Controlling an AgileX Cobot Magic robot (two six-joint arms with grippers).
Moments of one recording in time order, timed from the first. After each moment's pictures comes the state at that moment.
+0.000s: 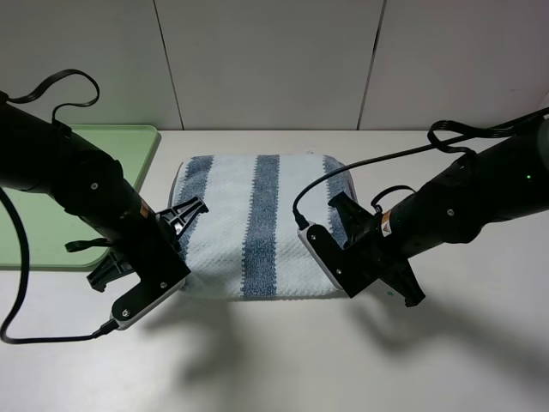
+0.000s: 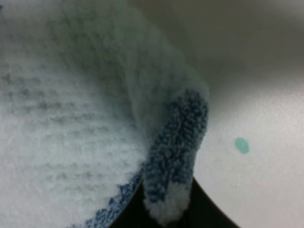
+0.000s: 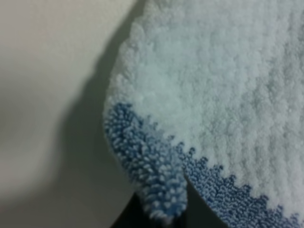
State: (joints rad) left arm -0.58 1.76 -0.73 0.11 0.21 1.81; right arm 0.59 1.78 -0.65 -0.04 0.11 -1.61
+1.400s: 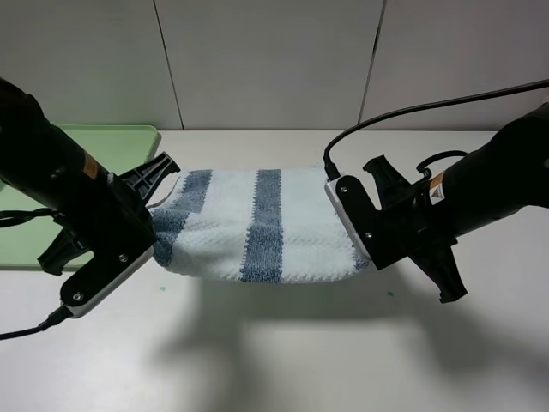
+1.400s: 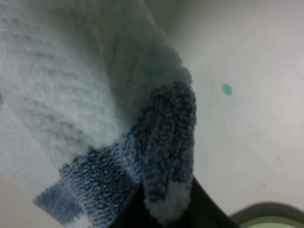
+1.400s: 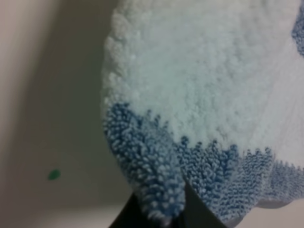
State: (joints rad) left arm -0.59 1.45 -0.73 0.11 0.45 1.74; right arm 0.59 1.46 -0.65 0.04 0.42 -1.52
